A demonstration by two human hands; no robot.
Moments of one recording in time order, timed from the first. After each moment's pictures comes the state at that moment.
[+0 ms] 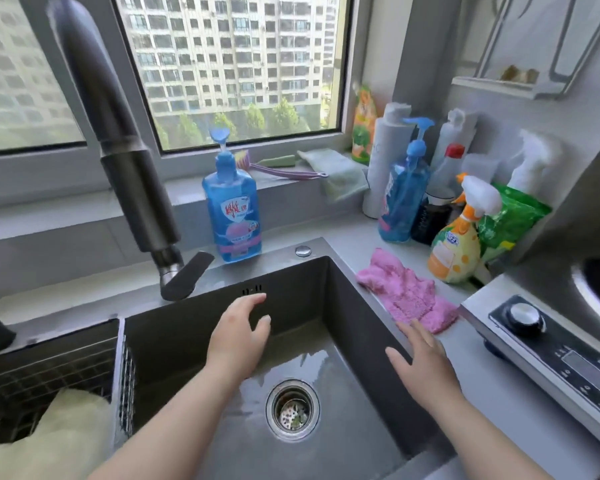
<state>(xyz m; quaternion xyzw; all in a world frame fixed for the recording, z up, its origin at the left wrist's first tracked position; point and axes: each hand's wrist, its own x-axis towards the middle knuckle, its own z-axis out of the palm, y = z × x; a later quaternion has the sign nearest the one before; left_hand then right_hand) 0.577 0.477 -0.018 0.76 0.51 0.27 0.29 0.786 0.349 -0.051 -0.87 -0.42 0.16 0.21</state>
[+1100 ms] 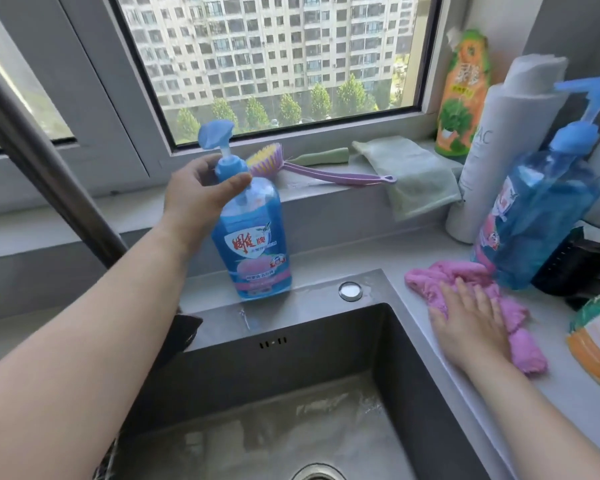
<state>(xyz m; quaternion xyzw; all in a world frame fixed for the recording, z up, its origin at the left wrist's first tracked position) 0.626 0.710 0.057 0.63 0.45 0.51 0.37 0.885 0.560 -0.074 -0.87 -0.48 0.09 0.04</state>
